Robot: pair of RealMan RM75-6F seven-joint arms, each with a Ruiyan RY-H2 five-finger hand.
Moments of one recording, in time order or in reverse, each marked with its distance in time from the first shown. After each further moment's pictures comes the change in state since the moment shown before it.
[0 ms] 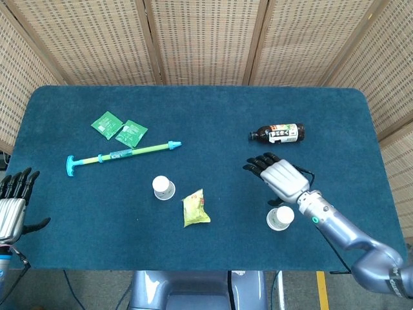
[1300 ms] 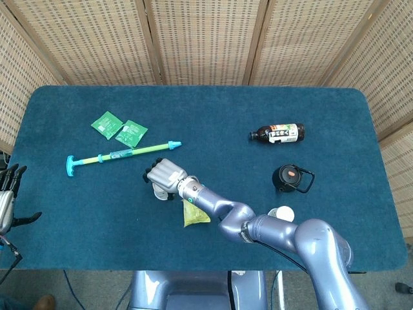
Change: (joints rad) left arm -0.032 0.024 -0.041 0.040 -0.131 -0.108 -0.074; right arm 0.579 -0.814 0.144 0.789 0.151 -0.304 -0.009
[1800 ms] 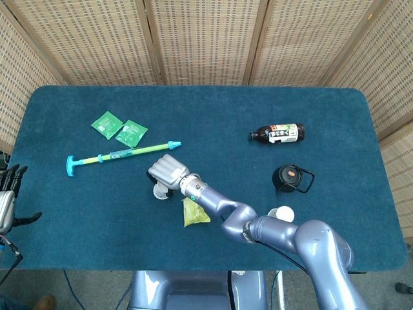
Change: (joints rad) left arm -0.002 -0.005 0.003 0.000 -0.003 0.002 0.013; right arm -0.024 0.018 -0.005 -0.013 -0.029 0.090 0.036
